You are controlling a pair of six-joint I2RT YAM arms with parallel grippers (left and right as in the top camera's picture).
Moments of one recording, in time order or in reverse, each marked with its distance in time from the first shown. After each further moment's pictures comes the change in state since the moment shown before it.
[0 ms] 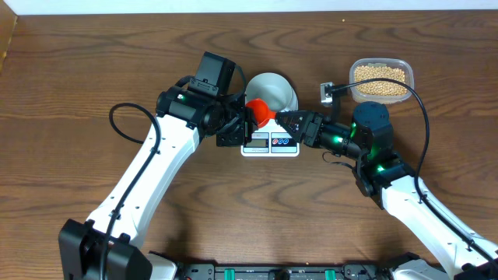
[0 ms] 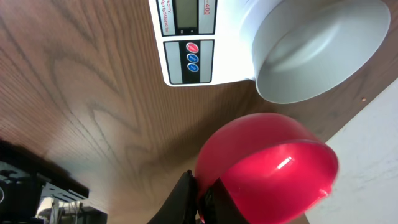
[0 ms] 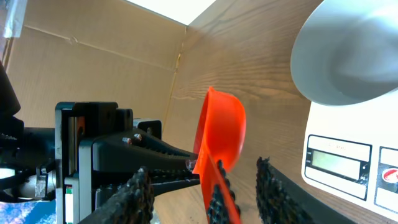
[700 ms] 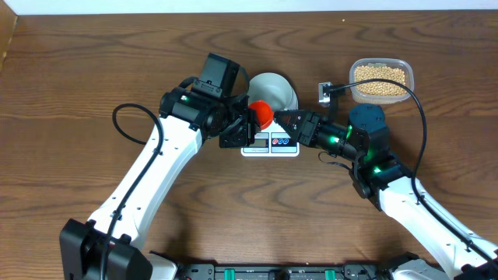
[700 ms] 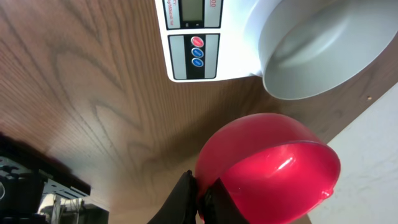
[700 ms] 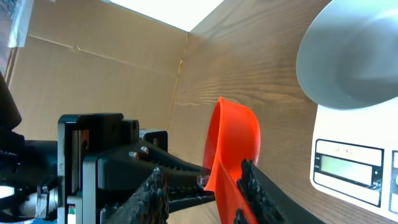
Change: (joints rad) left arm -0.019 0.000 0.000 0.000 0.000 -0.020; right arm 0.032 0.000 0.000 0.027 0.056 0.039
